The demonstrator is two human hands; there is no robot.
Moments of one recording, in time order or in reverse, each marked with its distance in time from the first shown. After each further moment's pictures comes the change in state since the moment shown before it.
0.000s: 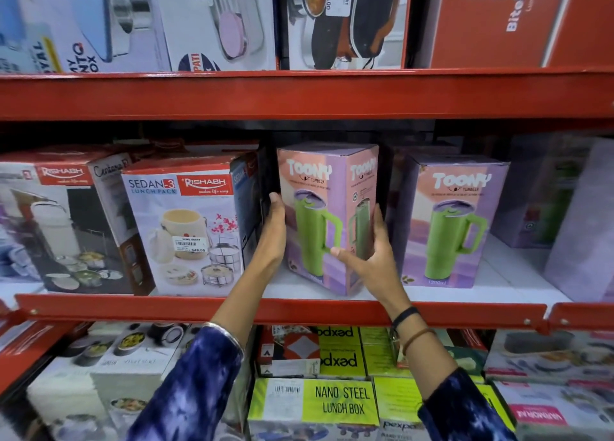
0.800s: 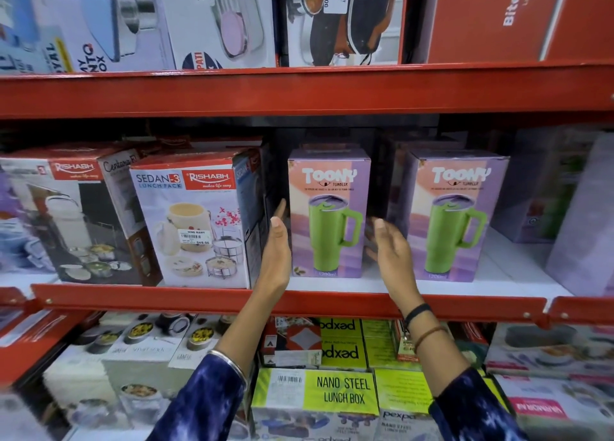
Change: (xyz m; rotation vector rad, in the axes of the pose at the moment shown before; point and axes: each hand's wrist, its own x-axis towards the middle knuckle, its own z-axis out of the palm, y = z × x) left_hand -0.036 -0.028 0.004 0.022 -0.013 0.177; right_hand 0.001 0.013 -0.016 0.138 0.122 0.133
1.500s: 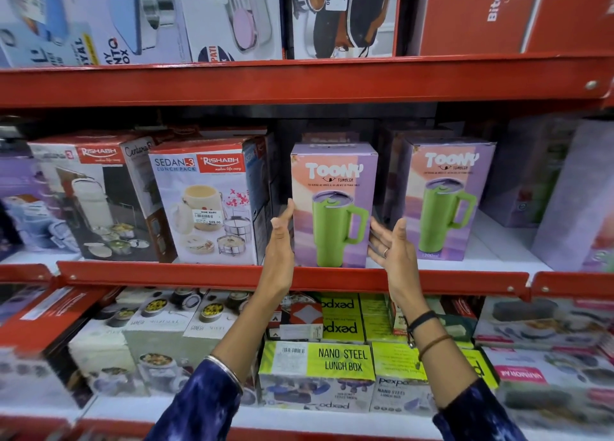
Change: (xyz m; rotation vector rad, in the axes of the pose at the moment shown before) left_hand -0.060 0.033 -0.003 0.023 -0.052 -0.026; right_hand -0.058 -0.018 -0.006 0.177 -0.021 0.074
